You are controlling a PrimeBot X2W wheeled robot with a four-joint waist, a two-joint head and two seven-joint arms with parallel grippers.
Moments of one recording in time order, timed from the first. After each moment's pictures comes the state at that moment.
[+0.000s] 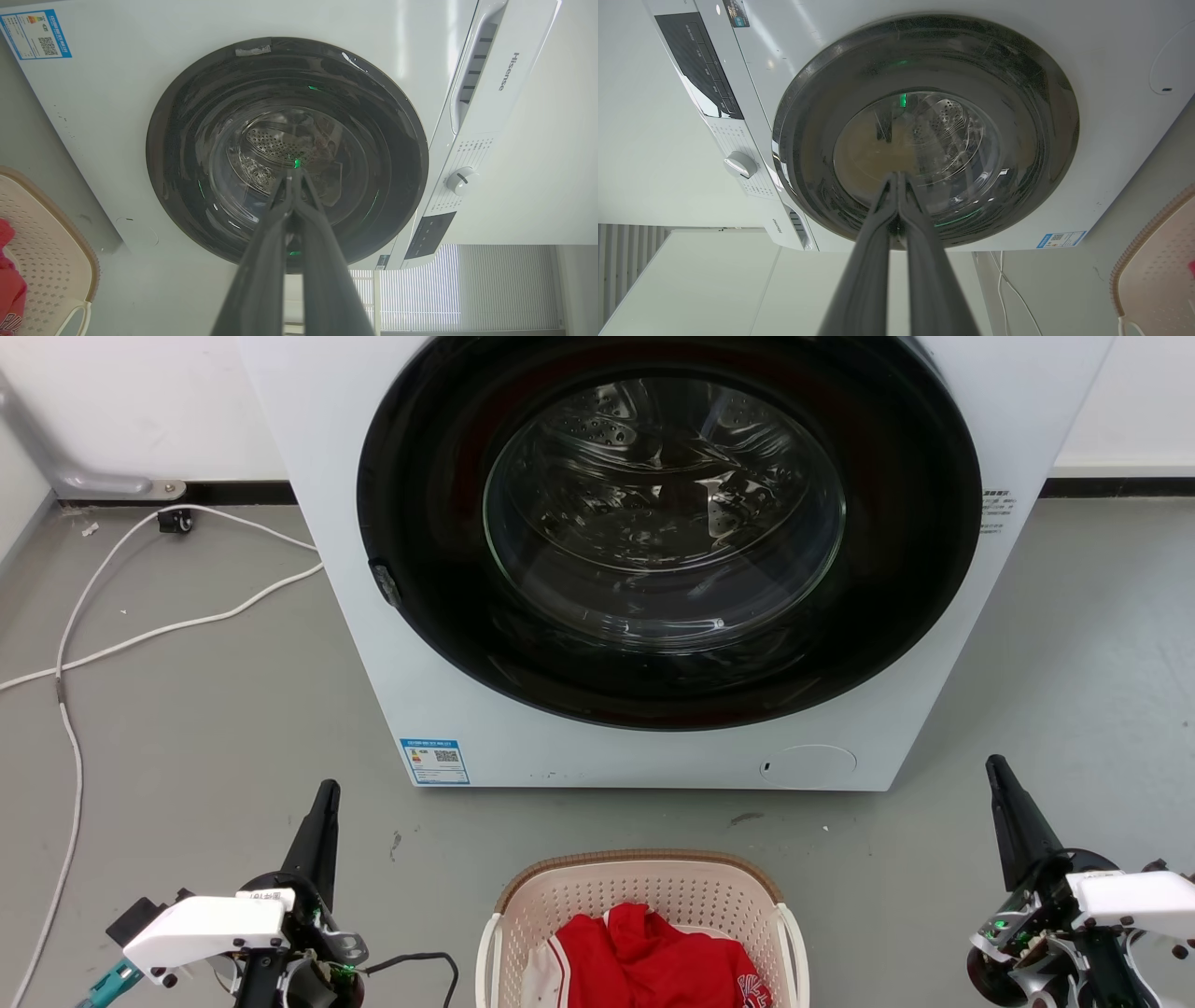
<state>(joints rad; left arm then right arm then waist) -0.10 0.06 0.10 0.25 -1.62 -0.13 0.11 -0.10 -0.06 -0.11 0.25 1.62 0.13 0.11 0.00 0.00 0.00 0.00</state>
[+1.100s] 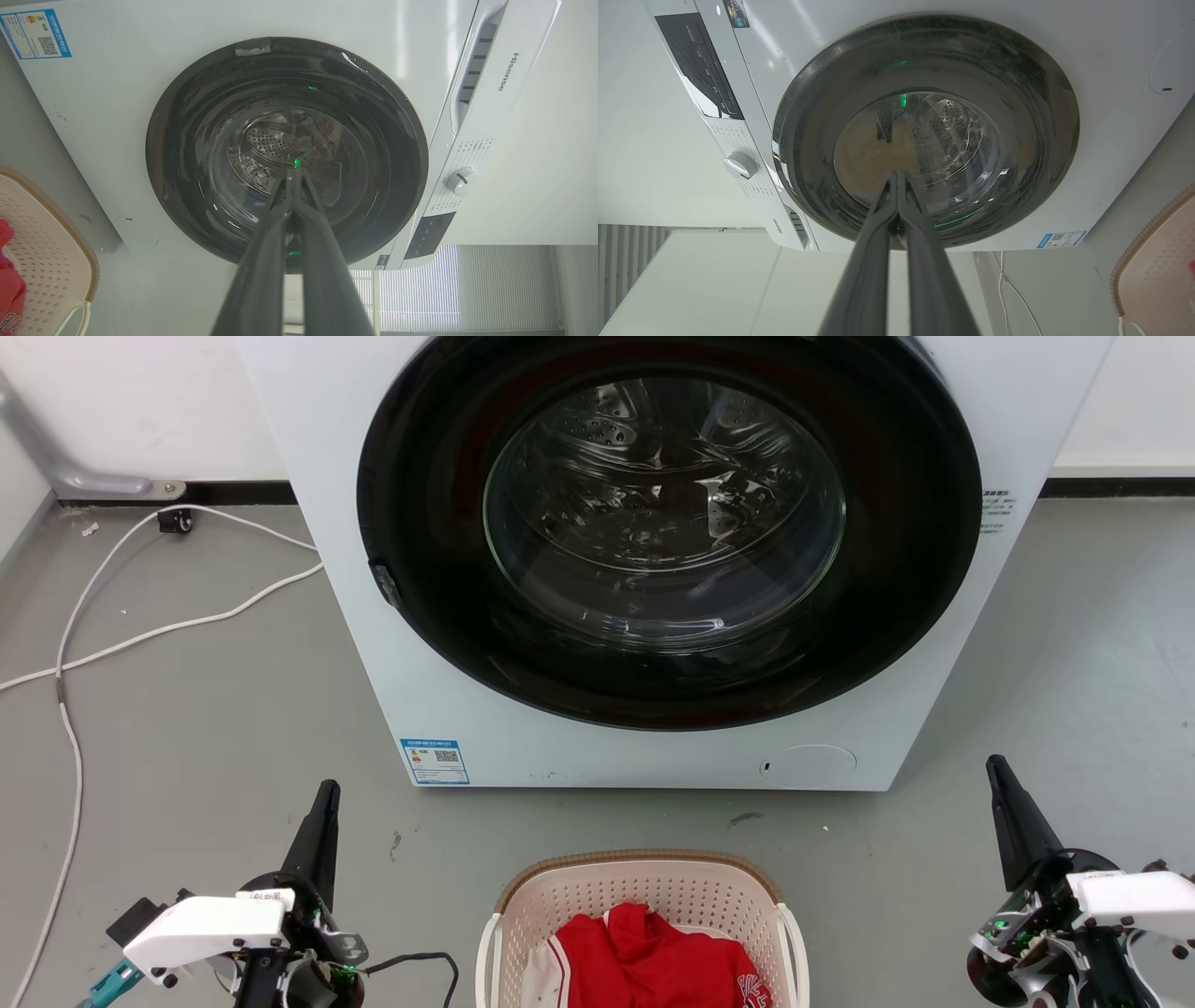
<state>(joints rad) -0.10 0.05 0.11 0.25 -1.62 -0.13 0.11 -0.10 -0.06 -0.11 0.25 1.62 0.13 0.11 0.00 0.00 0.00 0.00</state>
